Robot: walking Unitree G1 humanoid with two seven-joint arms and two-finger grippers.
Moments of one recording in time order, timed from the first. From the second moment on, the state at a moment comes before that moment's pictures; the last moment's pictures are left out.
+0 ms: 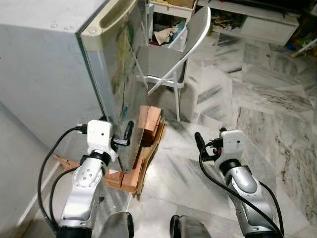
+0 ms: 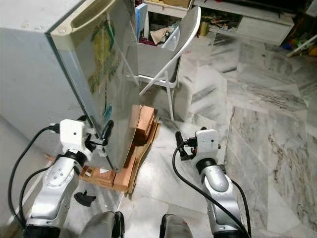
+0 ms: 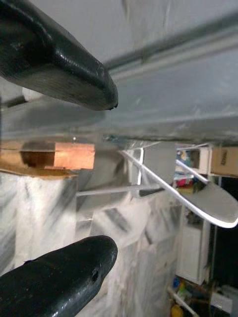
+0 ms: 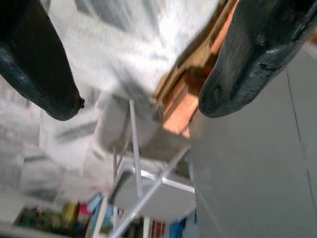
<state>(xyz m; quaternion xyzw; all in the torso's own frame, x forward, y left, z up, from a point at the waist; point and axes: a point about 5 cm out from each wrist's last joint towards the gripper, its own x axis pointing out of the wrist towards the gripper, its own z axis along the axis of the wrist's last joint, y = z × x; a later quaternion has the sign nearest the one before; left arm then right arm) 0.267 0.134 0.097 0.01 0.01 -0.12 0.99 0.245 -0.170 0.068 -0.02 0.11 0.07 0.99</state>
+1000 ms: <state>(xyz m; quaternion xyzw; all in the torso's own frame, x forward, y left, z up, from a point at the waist) 0.277 0.163 0.086 0.03 0.03 -0.06 1.00 0.207 -0.166 0.073 0.00 0.15 0.23 0.96</state>
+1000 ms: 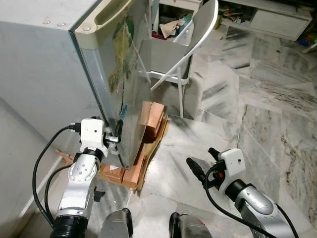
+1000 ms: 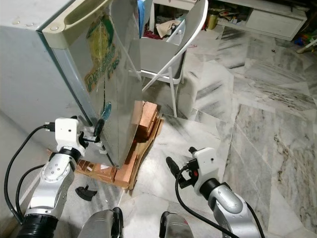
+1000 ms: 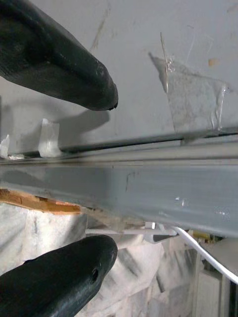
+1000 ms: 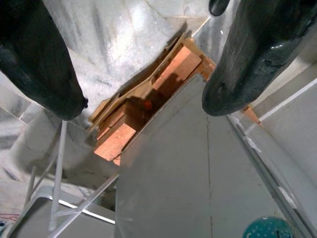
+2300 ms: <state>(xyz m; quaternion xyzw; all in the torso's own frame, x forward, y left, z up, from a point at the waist) 0.311 0.121 0.099 0.06 0.01 -0.17 0.98 0.193 -0.155 0.070 0.03 0.17 0.29 0.94</state>
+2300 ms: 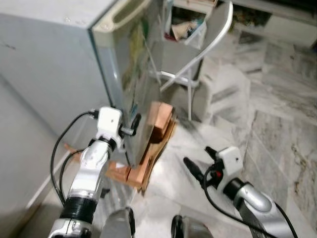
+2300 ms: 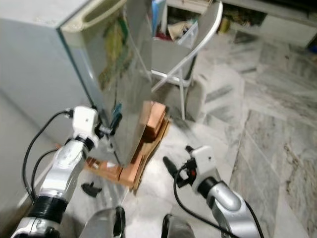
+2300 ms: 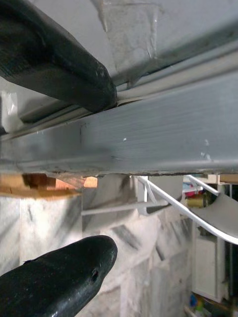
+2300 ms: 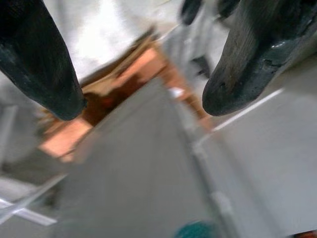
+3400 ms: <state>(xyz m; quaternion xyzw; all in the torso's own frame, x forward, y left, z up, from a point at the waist) 0.287 0.131 0.104 0.04 -0.01 -0.18 0.98 0.176 -0.126 0.082 0.00 0.09 0.26 0.96</state>
